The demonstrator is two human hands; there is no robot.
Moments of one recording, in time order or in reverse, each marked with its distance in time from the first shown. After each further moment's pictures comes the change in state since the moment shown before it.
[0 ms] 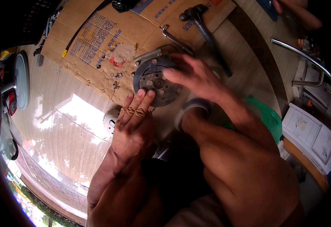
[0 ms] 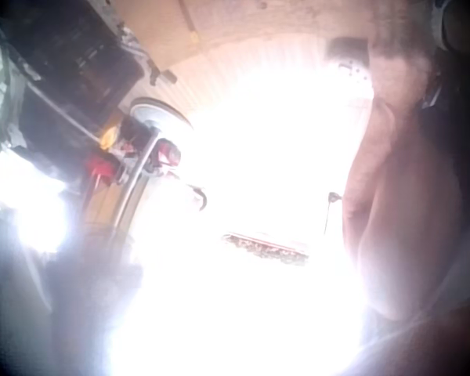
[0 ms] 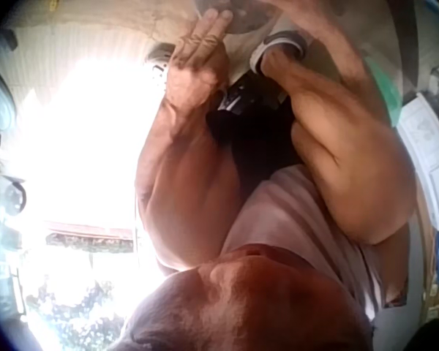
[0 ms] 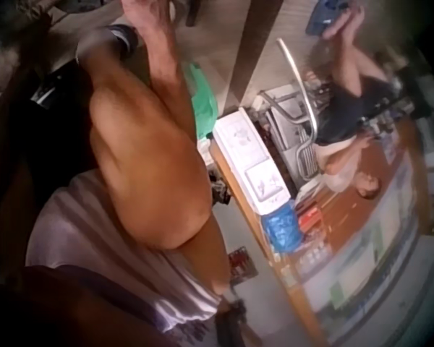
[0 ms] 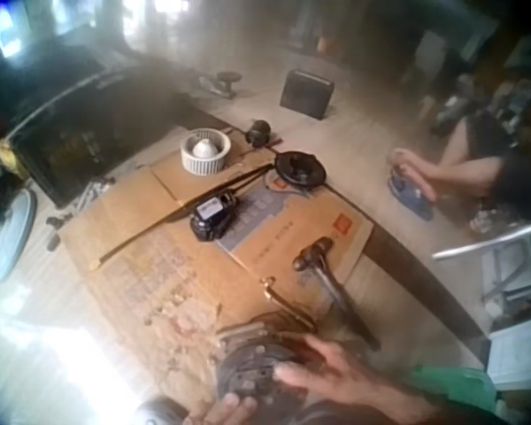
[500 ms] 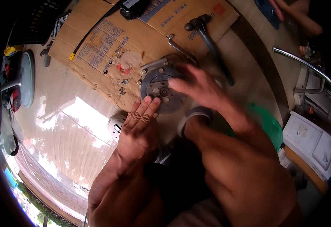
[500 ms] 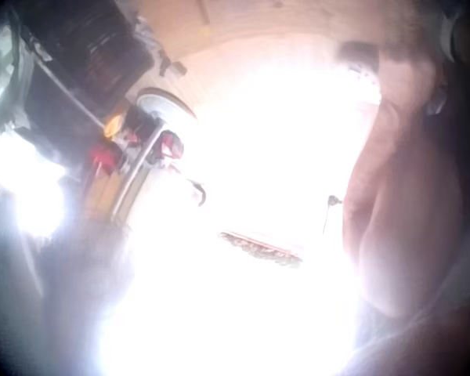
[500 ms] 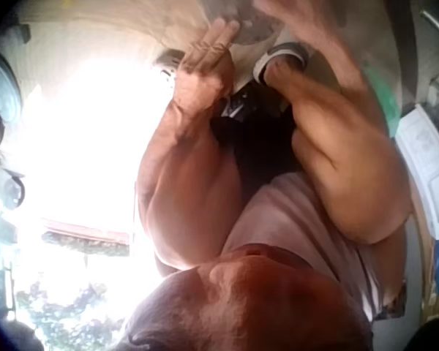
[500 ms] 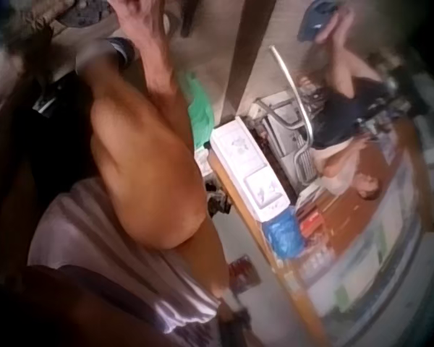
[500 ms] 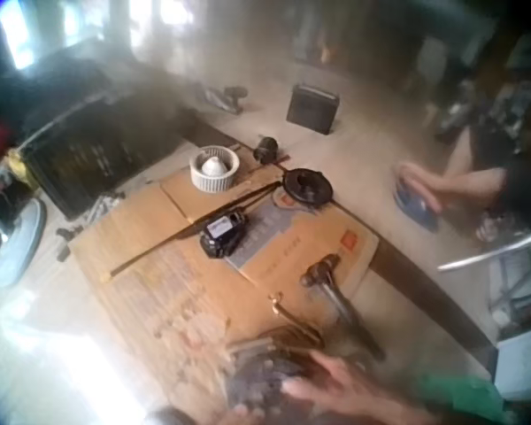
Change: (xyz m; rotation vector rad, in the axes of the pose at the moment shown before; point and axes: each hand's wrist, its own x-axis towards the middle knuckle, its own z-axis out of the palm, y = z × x) left_hand -0.005 -0.003 0.002 -0.027 -0.016 0.001; right_hand -0.002 -0.006 -0.001 -0.127 0.009 -0.041
